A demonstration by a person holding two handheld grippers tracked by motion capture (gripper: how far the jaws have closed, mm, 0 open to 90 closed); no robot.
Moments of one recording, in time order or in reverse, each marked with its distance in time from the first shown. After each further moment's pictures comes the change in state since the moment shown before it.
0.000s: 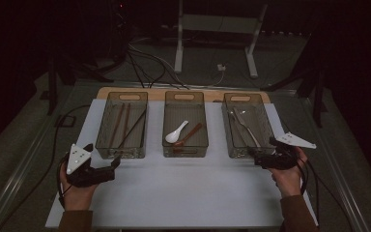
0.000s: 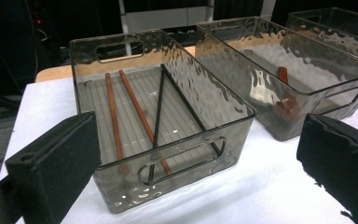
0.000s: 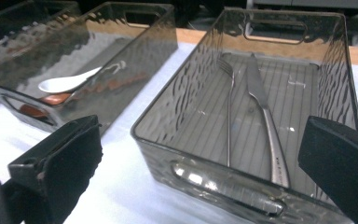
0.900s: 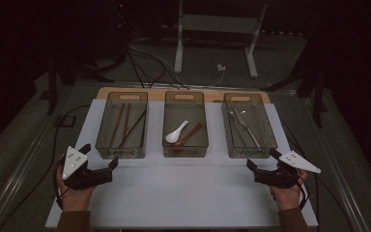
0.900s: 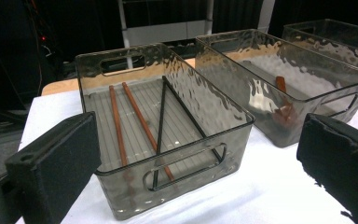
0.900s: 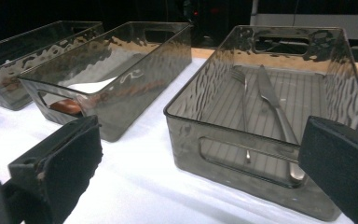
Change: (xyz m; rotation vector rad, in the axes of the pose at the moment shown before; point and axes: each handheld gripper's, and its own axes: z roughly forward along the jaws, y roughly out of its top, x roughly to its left) left arm 0.002 -0.004 -0.007 -0.061 0.000 0.015; right arm 0.021 -0.037 -0.023 -0.133 0.013 -0.014
